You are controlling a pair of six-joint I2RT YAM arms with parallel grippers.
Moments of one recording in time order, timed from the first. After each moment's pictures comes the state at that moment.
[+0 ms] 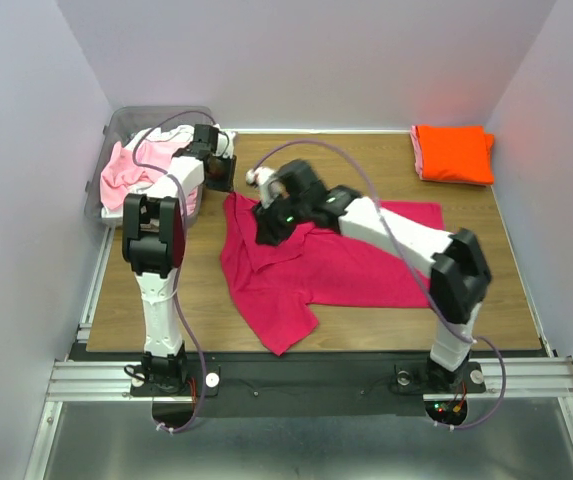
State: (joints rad) left arm -0.15 2.17 1.73 -0.53 0.17 0.03; right arm 0.86 1.92 1.62 -0.46 -0.32 0.03
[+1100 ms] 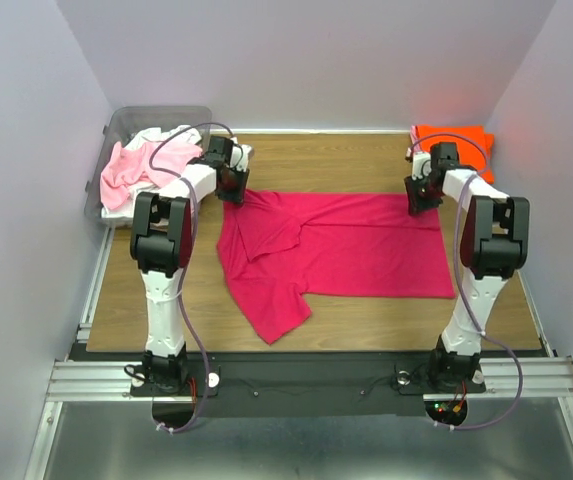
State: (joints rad) left arm -0.21 2.13 1.59 -0.47 0.17 0.08; right arm -0.08 2.04 1.47 -0.53 -0.18 -0.31
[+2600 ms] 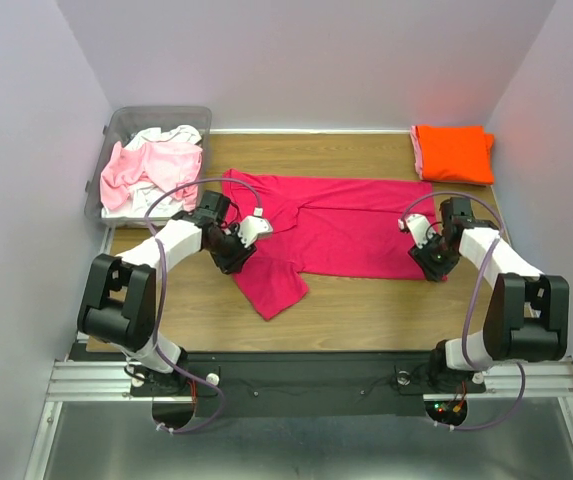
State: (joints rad) left arm -0.32 1.54 0.94 -0.60 0.38 0.69; right arm -0.08 1.44 0.85 -0.74 -0.17 -0.80
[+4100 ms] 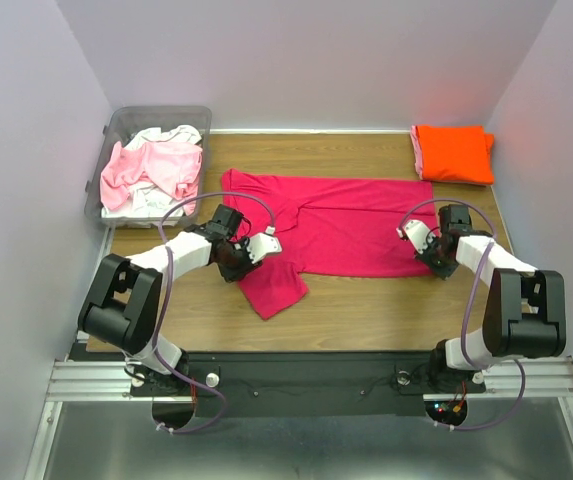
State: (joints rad) left arm -0.43 1.53 0.82 -0.48 0.27 0.77; right arm -0.09 1.45 0.75 -0.51 -0.05 -0.92
